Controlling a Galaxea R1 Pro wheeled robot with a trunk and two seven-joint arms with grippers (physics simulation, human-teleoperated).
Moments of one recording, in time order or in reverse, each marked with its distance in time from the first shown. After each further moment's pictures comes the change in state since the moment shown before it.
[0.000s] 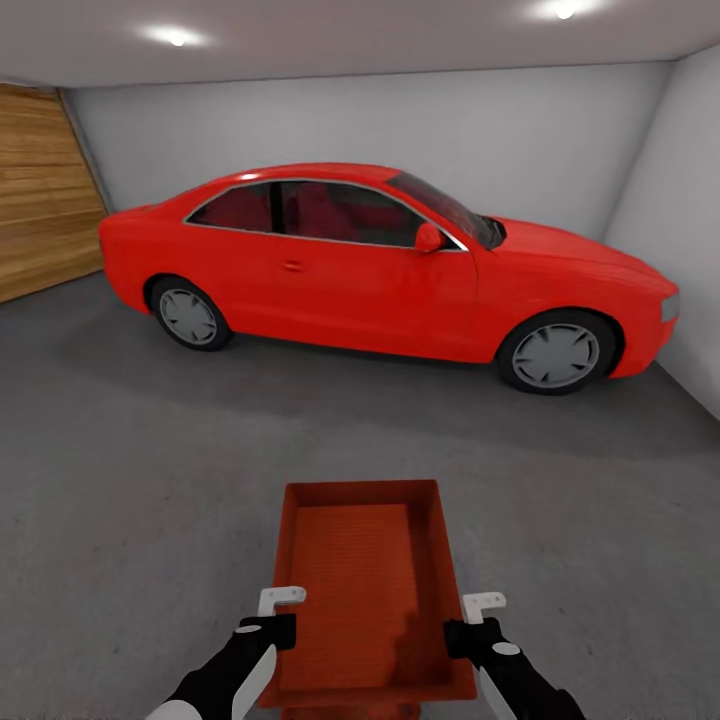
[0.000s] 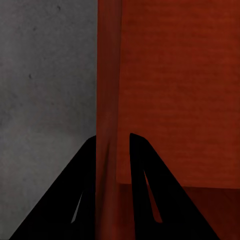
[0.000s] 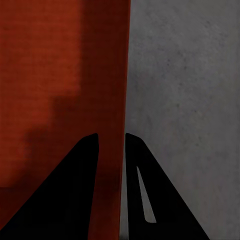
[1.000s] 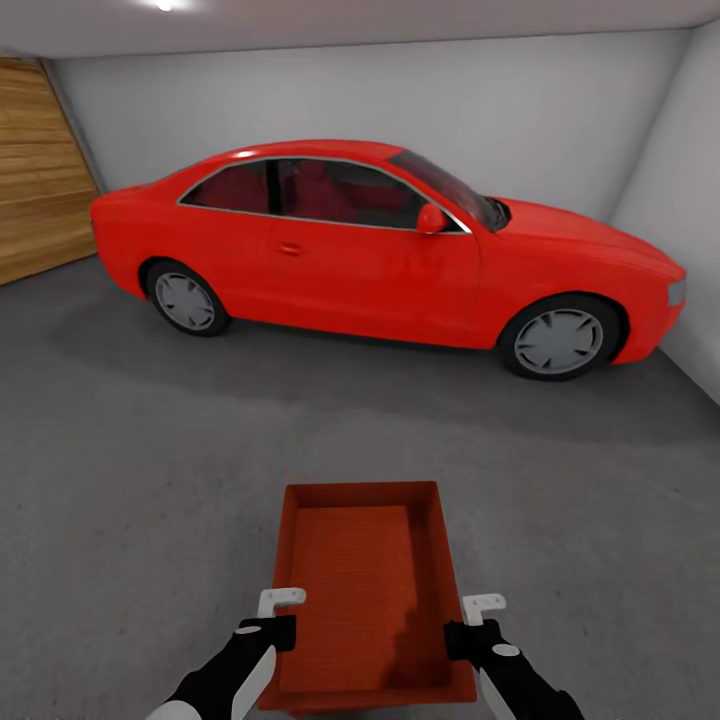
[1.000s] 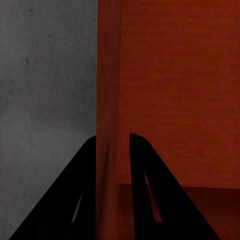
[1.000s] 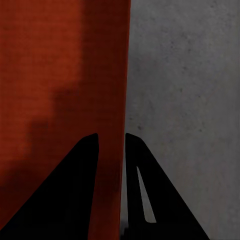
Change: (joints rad) left arm 0.000 0.001 -0.001 0.005 0.001 0.001 -0.001; right arm 0.000 0.001 -0.001 0.008 0.000 -0.002 0.000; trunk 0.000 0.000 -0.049
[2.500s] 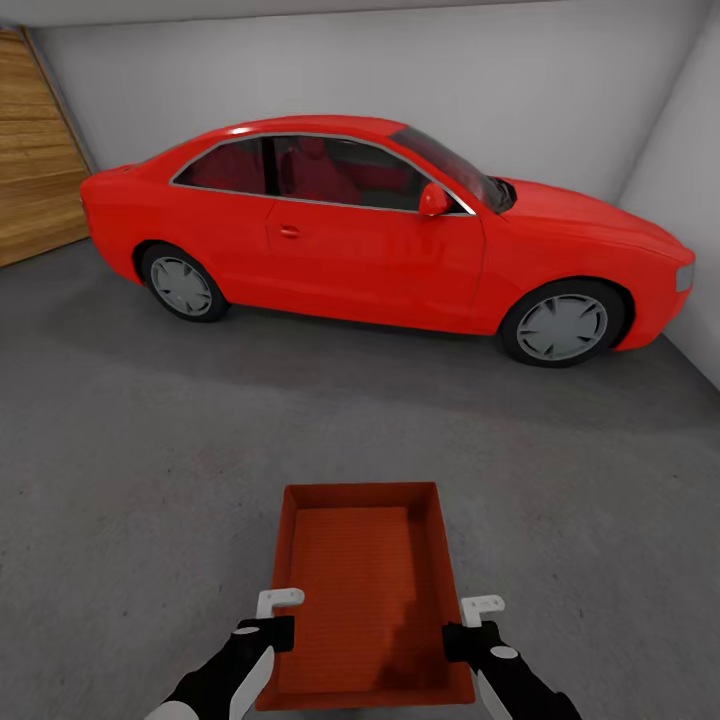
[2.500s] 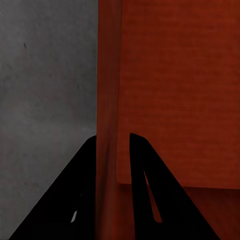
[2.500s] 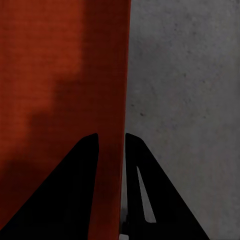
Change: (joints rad) left arm 0.000 0.007 -0.012 0.002 0.013 -0.002 -0.001; right arm 0.000 0.006 0.003 0.011 -0.004 -0.010 -0.009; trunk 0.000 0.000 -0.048
